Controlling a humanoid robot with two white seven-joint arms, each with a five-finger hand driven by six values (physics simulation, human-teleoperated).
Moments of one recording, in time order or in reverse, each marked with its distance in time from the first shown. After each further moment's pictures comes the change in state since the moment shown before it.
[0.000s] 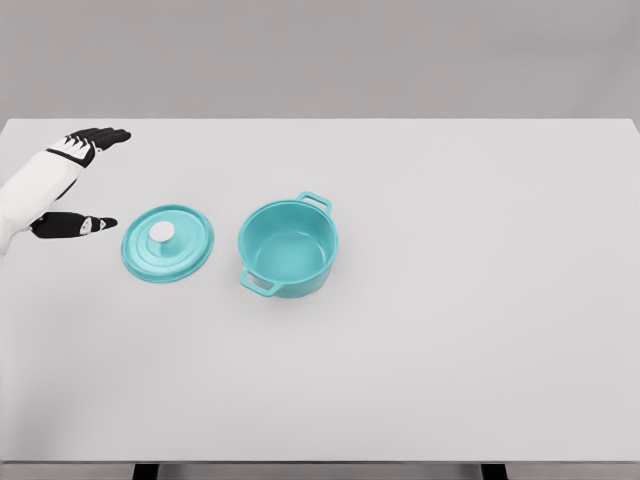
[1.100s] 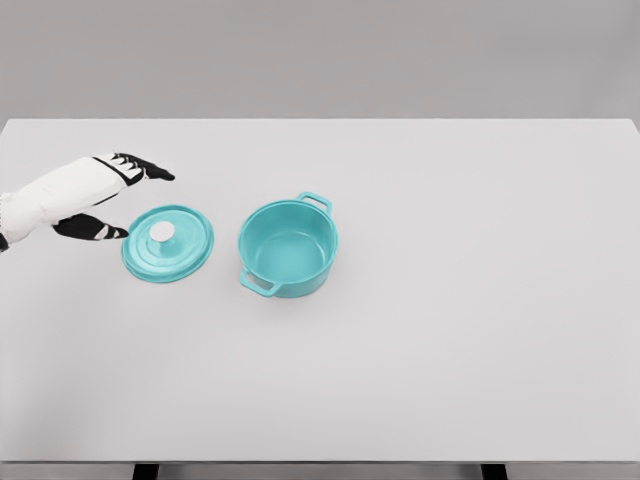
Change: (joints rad) left arm -0.153 0.030 -0.082 0.007 -0.061 -0.002 -0.373; right arm 0.000 0.000 0.000 0.000 0.000 0.000 0.000
